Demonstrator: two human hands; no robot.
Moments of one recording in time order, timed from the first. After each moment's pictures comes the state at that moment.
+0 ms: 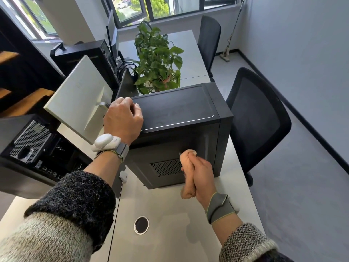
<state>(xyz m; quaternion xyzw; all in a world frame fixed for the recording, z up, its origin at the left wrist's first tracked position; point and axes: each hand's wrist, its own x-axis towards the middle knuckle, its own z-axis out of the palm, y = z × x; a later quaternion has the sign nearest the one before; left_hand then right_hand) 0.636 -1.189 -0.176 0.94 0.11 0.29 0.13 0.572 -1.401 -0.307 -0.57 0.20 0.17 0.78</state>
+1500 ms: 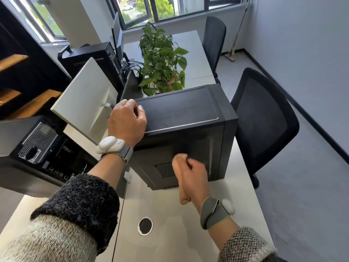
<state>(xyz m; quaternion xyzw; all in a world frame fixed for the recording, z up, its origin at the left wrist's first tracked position) 0.635 -1.188 -0.177 0.94 0.11 0.30 0.13 0.565 -1.376 -0.312 -0.73 0.07 0.11 0.67</state>
